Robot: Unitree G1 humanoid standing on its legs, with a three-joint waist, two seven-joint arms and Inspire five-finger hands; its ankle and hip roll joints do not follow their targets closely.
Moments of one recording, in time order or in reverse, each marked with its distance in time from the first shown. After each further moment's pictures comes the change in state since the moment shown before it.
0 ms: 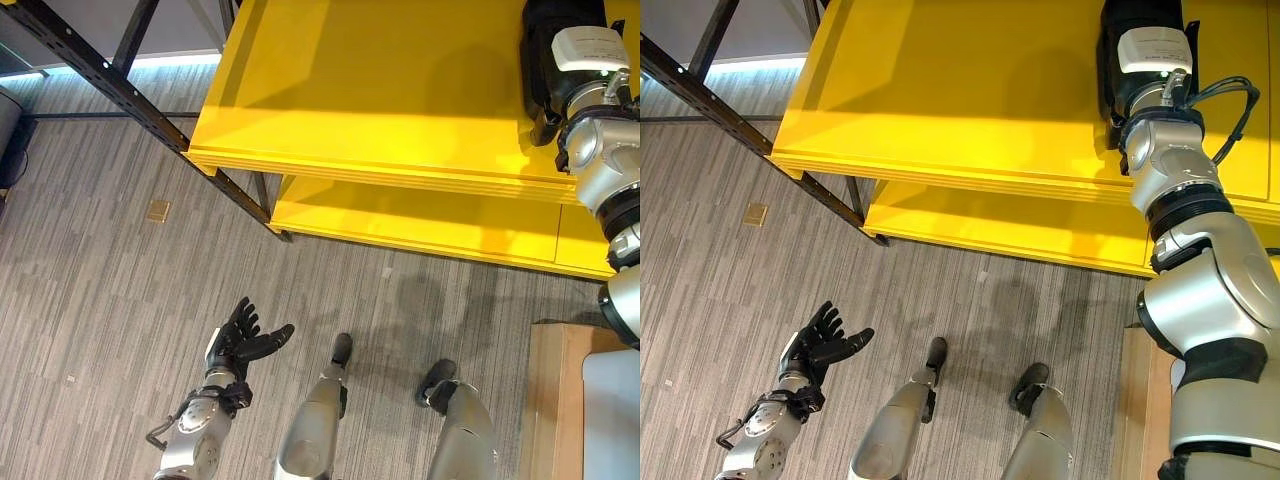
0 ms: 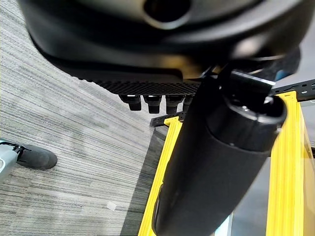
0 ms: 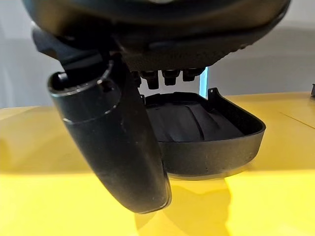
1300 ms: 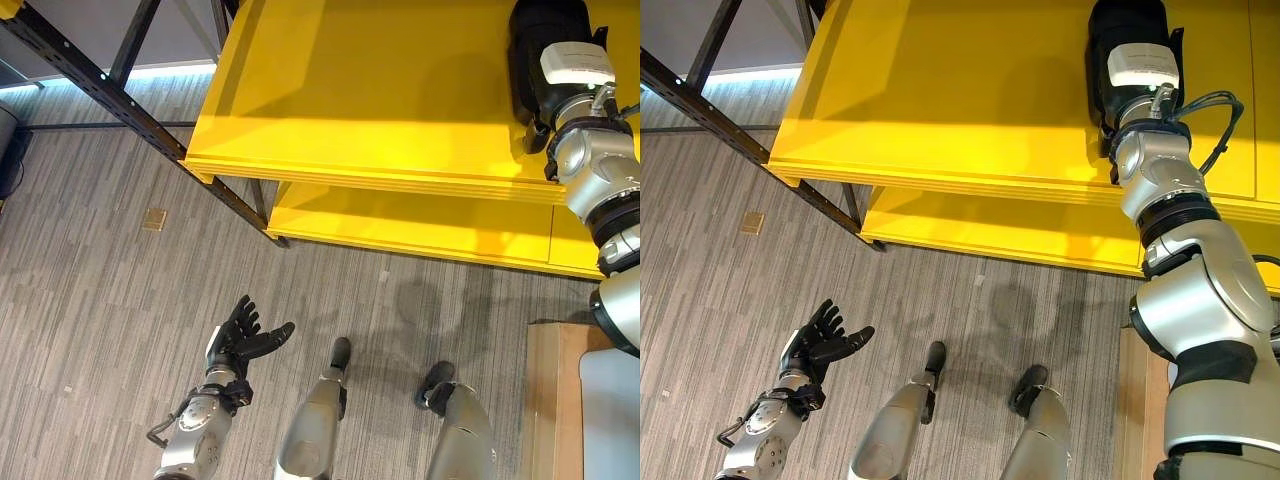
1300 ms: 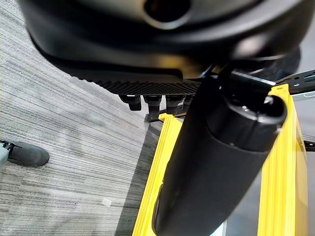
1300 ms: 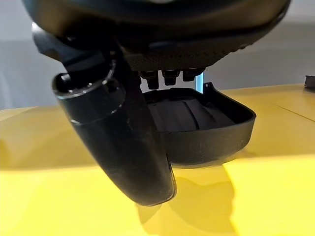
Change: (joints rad) left arm -0.009 0.000 -0.001 0.000 0.000 0.000 0.001; right arm 0.033 0.024 -0.028 -0.002 0.004 -0.001 0.001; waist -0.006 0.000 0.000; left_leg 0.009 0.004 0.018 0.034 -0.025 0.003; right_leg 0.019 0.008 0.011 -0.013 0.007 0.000
